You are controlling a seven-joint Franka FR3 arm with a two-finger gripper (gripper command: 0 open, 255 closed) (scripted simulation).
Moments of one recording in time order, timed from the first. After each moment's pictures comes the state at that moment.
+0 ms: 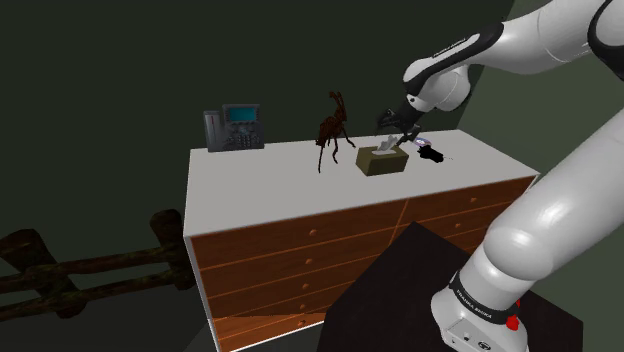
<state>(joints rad) -0.15 -0.18 -0.46 -2.42 0.34 2.53 0.12</state>
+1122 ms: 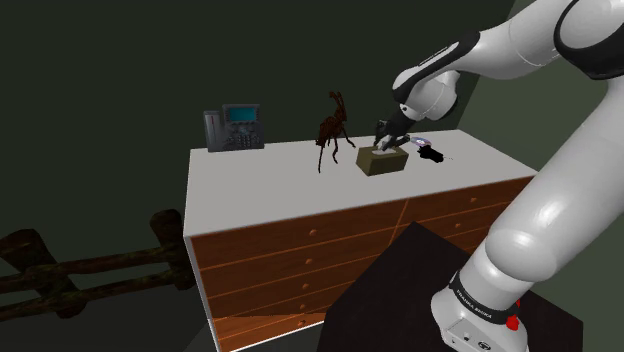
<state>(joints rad) -0.11 -0.07 -0.47 -2.41 0.48 2.61 0.03</state>
